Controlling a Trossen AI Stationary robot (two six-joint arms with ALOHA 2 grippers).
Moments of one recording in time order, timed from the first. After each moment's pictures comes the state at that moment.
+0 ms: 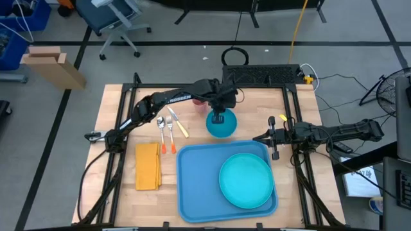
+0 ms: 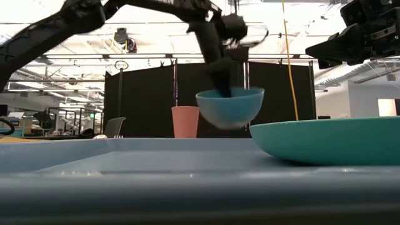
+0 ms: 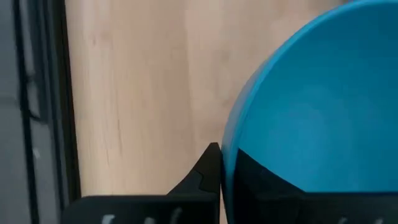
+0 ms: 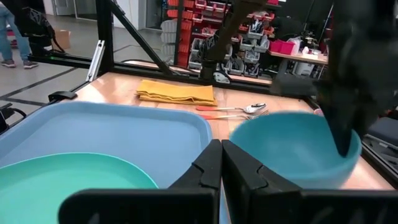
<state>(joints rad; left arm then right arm) 0.27 2.36 2.34 -1.12 -0.02 0.42 0.08 0.35 0.12 0.13 0.05 -0.11</state>
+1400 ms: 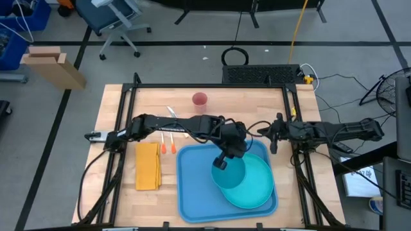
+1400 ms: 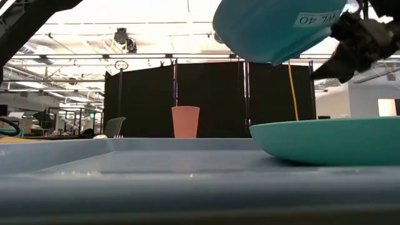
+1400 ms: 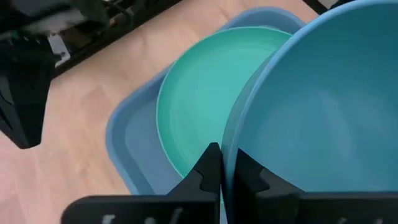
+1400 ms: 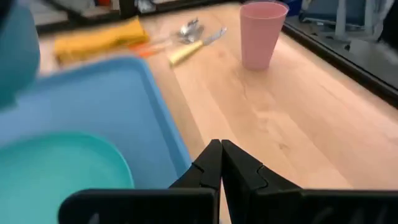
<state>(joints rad) -0.08 2.29 2.34 -0.94 0.22 0.46 0.09 0.37 0.30 -0.38 0.31 0.29</state>
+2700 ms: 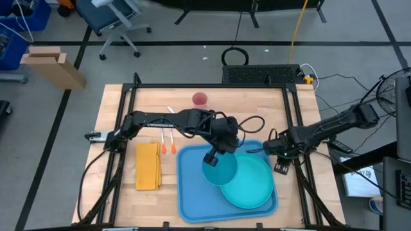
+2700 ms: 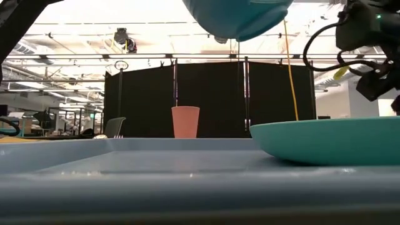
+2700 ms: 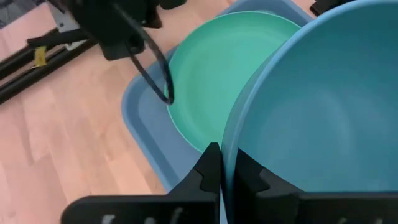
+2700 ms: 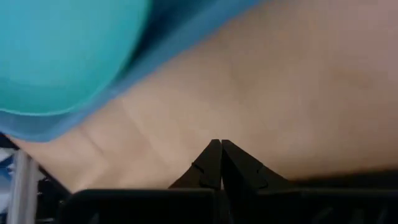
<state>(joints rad) -0.08 2.17 2.34 -1.10 0.15 0.45 0.25 1.07 0.50 -0.99 -0.40 0.74</state>
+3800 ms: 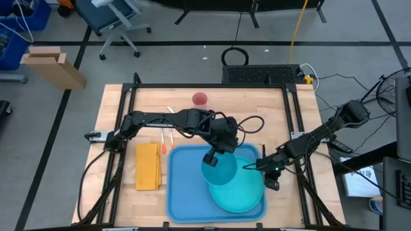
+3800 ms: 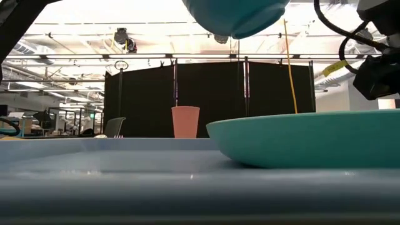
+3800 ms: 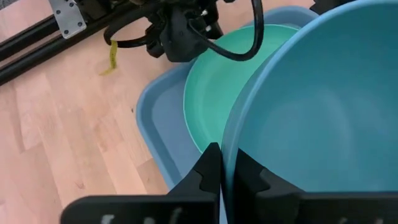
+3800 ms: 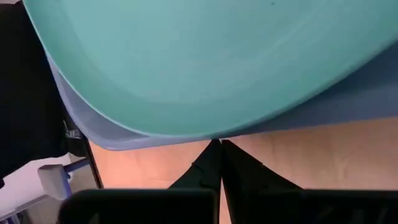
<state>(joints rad) -0.08 2.16 2.34 -1.12 0.15 0.40 0.48 1.24 0.40 -0.21 -0.37 0.92</state>
